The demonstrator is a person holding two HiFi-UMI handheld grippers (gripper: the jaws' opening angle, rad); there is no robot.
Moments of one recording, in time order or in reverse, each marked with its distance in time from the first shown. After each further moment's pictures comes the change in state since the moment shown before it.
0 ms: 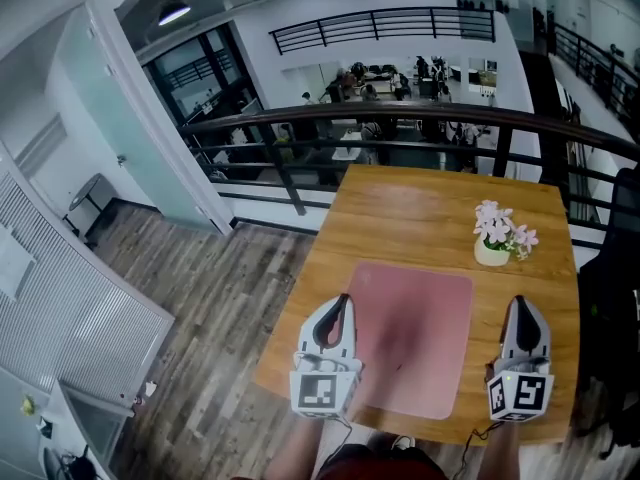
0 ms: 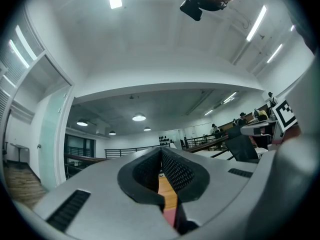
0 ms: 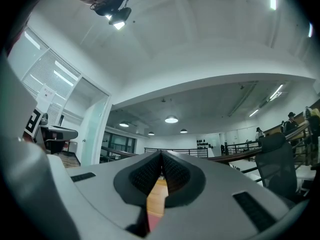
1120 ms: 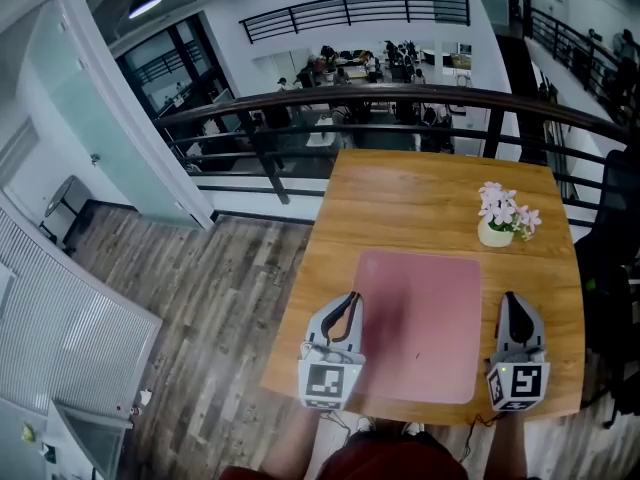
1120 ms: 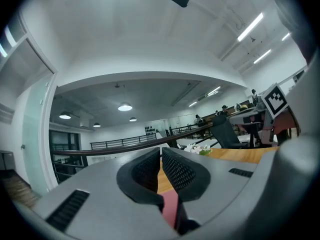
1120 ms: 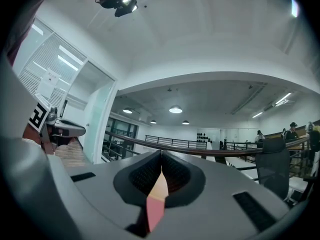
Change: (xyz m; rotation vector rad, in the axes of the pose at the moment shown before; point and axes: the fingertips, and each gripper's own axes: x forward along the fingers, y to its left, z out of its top) left arm -0.007 0.059 -0.071 0.067 0.125 -0.196; right arm 0.010 0.085 -0.040 -0.088 0.139 0.004
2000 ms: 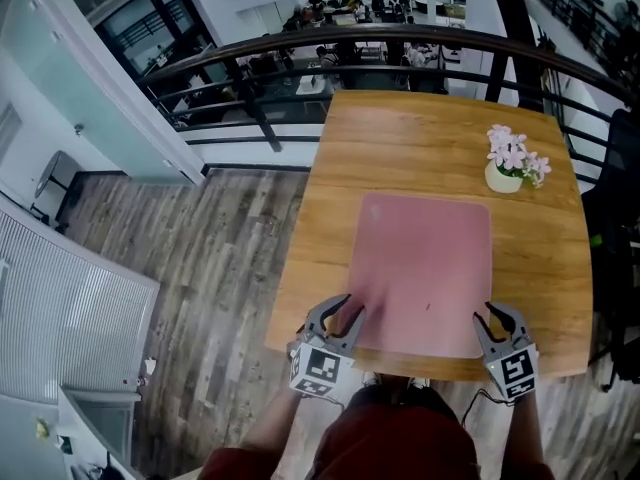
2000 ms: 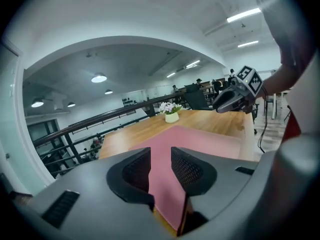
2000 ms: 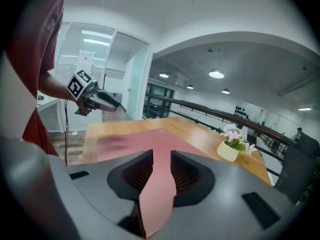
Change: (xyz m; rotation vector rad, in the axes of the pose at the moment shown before) left arm -0.079 -0.028 -0.157 0.108 0.398 -0.282; right arm -0.063 0.095 -0.158 -0.179 0.446 0.439
